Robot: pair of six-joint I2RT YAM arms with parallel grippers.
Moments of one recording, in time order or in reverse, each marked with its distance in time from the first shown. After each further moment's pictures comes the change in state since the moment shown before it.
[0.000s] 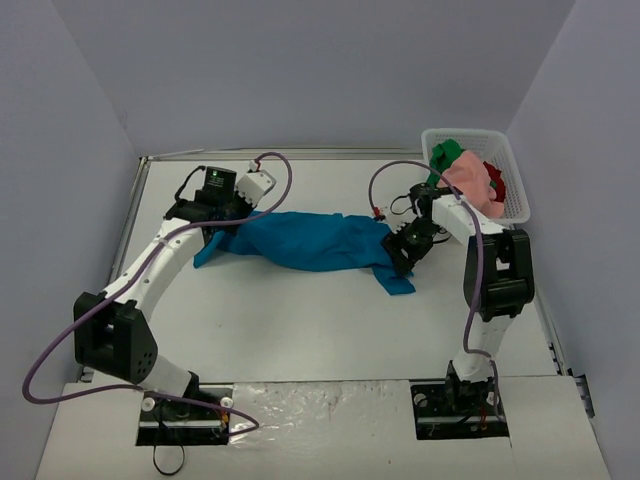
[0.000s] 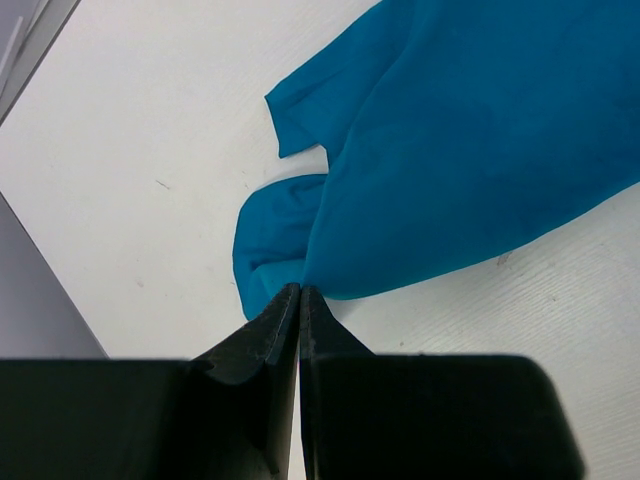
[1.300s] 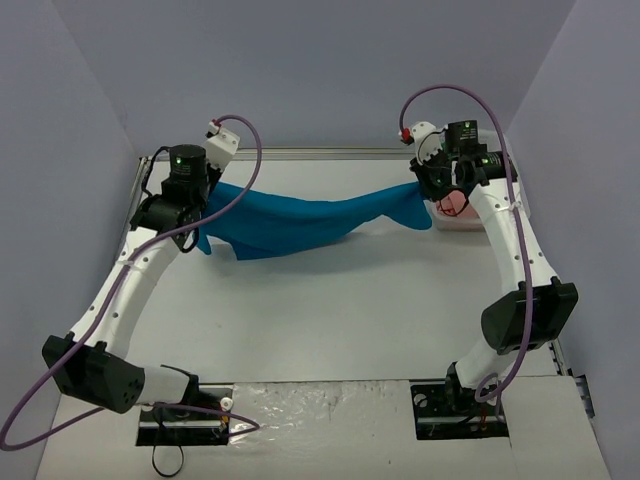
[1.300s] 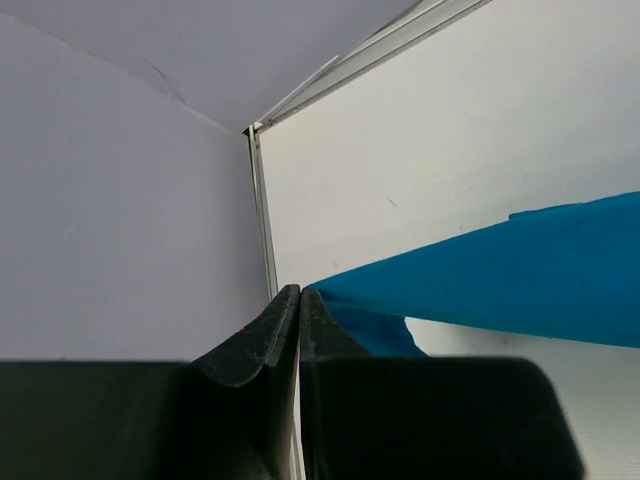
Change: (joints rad) left arm 0.023 -0.149 0.135 0.056 -0.354 0.005; right arm -0.016 -0.250 0.371 0.024 0.156 0.173
